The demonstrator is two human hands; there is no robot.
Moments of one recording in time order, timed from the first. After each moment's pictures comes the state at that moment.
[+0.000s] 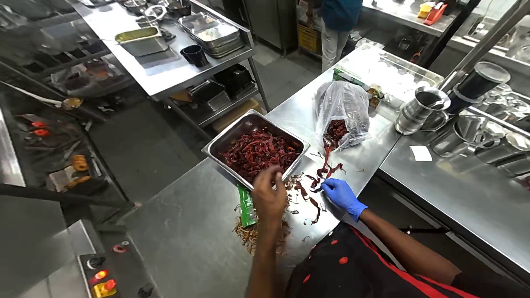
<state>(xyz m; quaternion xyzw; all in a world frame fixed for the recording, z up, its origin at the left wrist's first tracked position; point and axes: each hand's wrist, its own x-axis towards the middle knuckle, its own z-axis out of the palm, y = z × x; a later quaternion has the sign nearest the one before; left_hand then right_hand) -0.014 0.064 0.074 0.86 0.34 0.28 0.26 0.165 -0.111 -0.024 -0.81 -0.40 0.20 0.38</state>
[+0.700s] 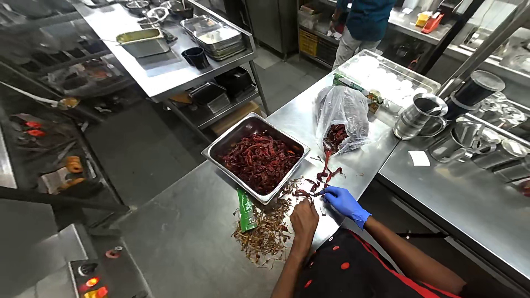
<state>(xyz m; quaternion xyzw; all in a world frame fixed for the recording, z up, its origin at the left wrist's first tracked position) 0.019 -0.021 -0.050 0.88 0.42 -0.01 0.21 0.161 -0.125 -0.018 -0.79 -0.35 0.31 0.40</state>
